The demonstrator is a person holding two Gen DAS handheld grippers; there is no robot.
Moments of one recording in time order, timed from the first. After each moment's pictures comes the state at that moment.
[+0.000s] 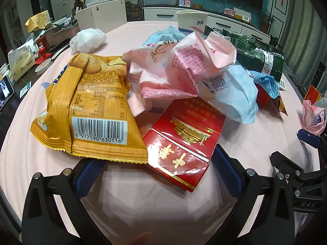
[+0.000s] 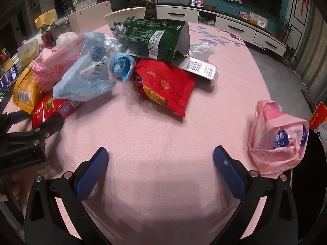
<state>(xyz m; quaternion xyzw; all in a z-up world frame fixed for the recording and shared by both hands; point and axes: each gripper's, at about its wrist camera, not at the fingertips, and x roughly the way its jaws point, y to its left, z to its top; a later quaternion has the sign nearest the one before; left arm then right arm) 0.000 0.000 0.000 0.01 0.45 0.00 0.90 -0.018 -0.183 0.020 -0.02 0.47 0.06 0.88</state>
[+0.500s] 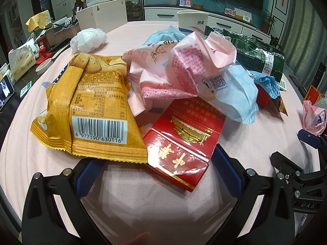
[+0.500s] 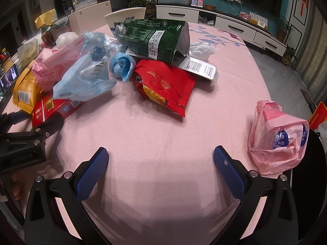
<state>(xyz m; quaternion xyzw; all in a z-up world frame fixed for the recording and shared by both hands) 0.000 0.000 0.000 0.01 0.45 0.00 0.90 -0.015 -0.181 0.020 -0.02 0.47 0.06 0.88</state>
